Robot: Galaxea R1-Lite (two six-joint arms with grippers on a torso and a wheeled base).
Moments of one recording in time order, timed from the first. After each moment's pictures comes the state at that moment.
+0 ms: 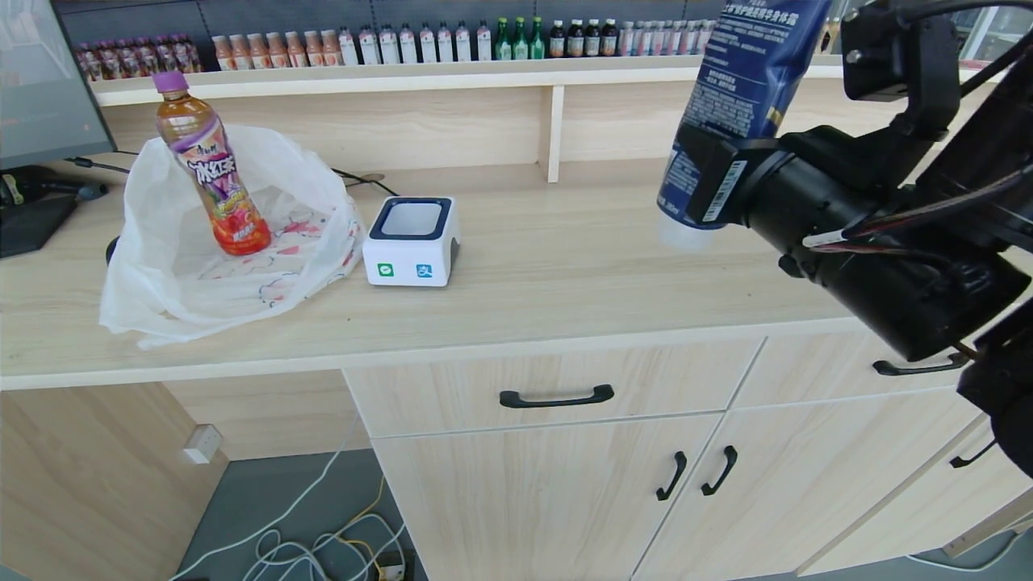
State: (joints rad) left arm 0.00 0.00 0.00 0.00 0.00 -0.02; right arm 0.67 1.61 -0.99 -0.95 -0.35 -0.10
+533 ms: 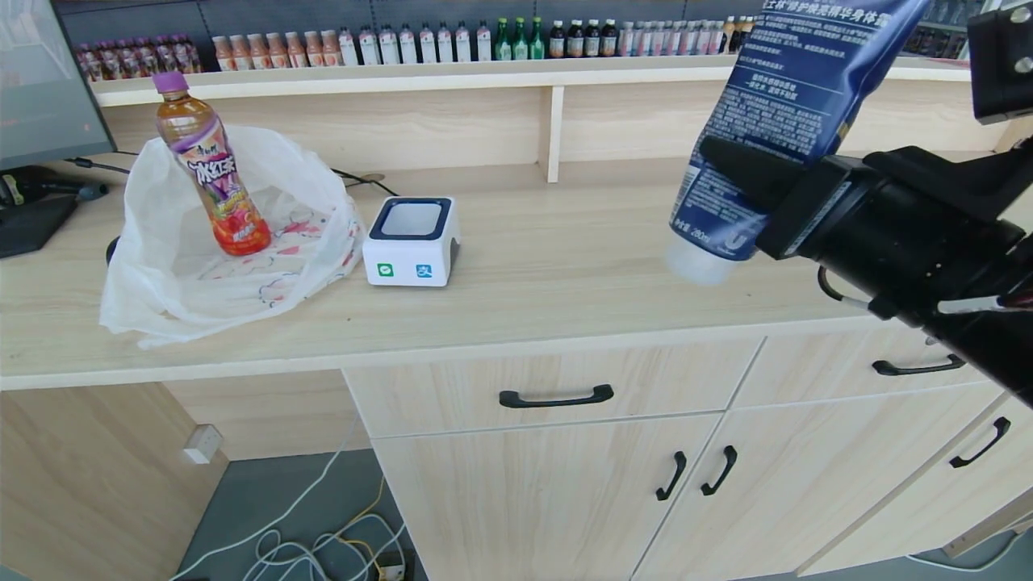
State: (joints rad) left arm 0.00 0.00 0.00 0.00 0.00 -0.02; right arm 0.64 1.46 -0.83 -0.95 -0.06 0.11
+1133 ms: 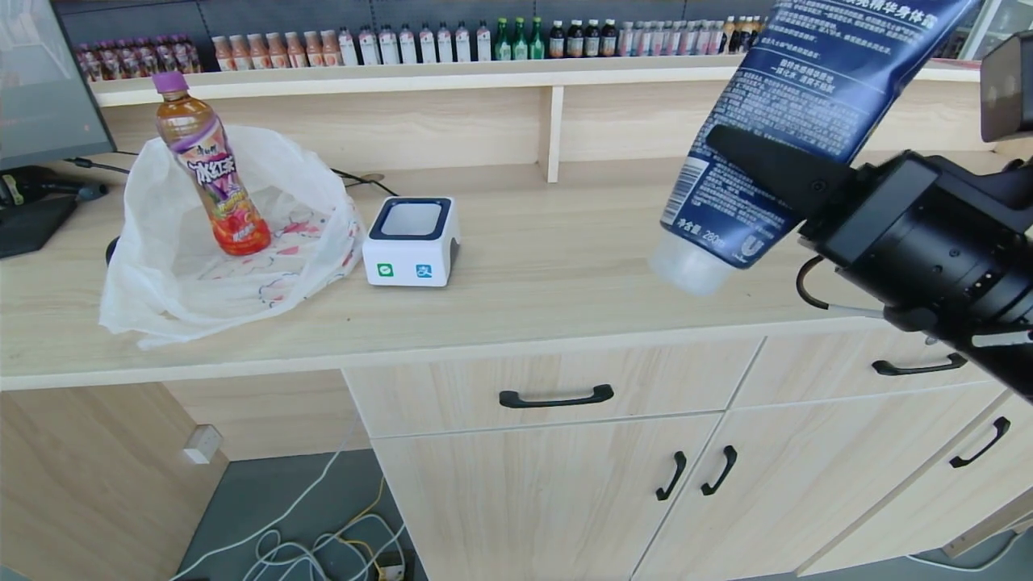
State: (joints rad) left arm 0.00 0.00 0.00 0.00 0.00 -0.02; right arm 0.55 1.48 -0.74 -1.18 0.30 0.41
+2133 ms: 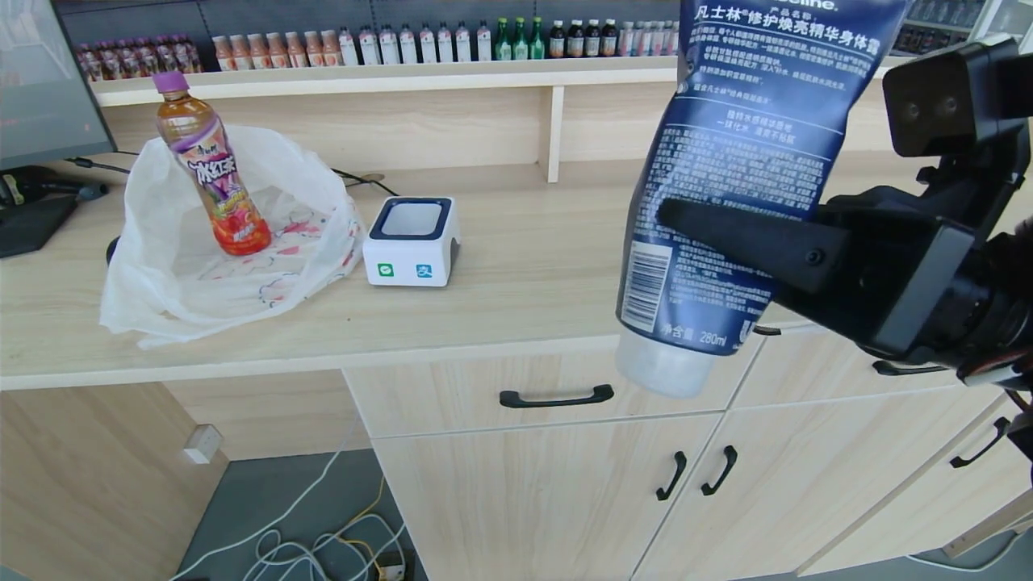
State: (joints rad) left arm 0.00 0.00 0.00 0.00 0.00 -0.02; right arm 0.56 1.55 -0.78 -1.25 0.83 0.58
